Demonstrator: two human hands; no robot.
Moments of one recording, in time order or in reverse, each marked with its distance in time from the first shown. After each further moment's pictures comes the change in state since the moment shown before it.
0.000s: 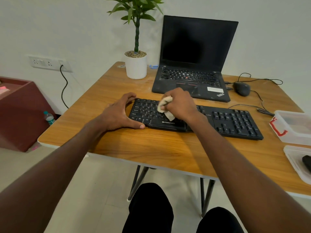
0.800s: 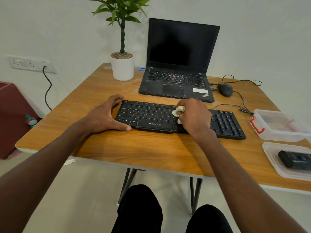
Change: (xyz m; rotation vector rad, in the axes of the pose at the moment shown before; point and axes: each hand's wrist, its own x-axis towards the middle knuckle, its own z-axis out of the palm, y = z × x) left_hand 0.004 -0.004 0.002 -0.026 -0.011 0.027; right_hand -0.046 0.054 -0.025 -0.238 0.268 0.192
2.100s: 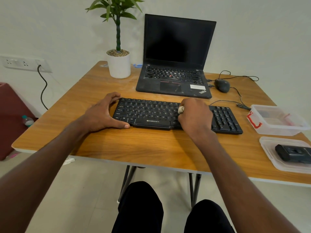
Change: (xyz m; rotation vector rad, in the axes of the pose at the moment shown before) left_hand -0.005 0.009 -0.001 0.009 0.006 -0.024; right_hand -0.019 -0.009 -0.013 -0.172 -0.001 0.047
